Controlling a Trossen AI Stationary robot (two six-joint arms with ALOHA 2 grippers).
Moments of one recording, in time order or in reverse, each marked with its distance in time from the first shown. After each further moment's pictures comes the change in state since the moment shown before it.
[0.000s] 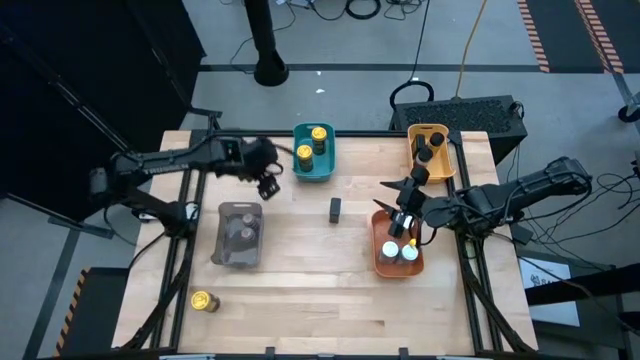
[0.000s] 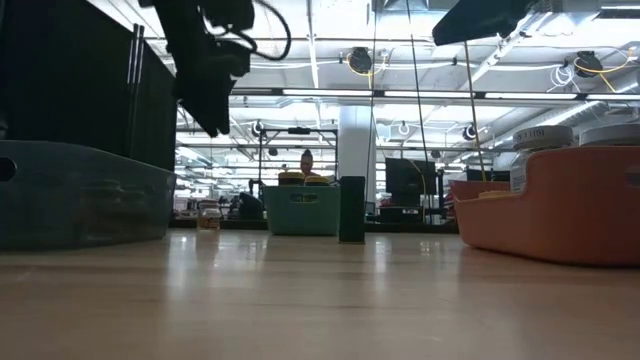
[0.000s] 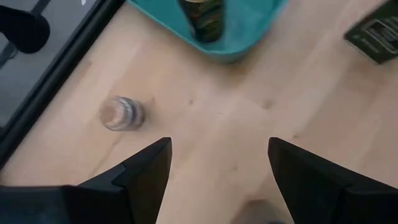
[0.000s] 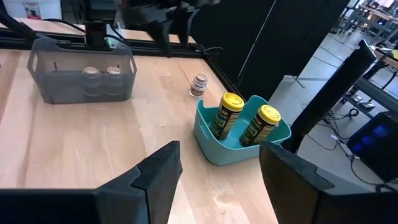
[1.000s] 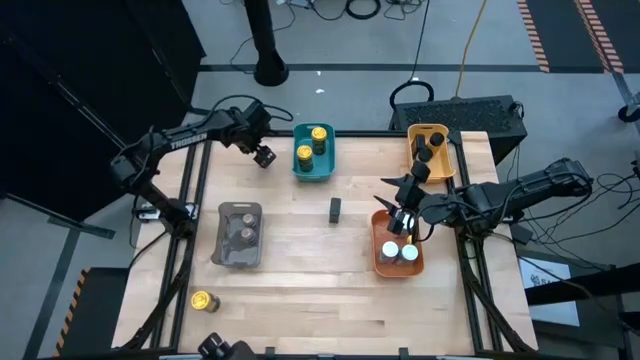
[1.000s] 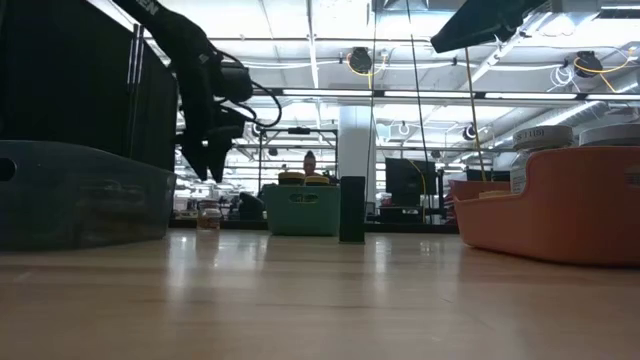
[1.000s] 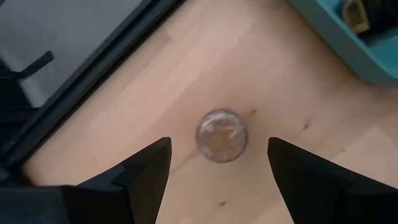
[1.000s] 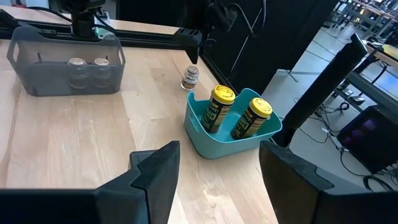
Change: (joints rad) left arm 0.431 0.219 0.002 0.115 0.103 0.203; right arm -0.039 0.000 0.000 -0.029 -0.004 -0.004
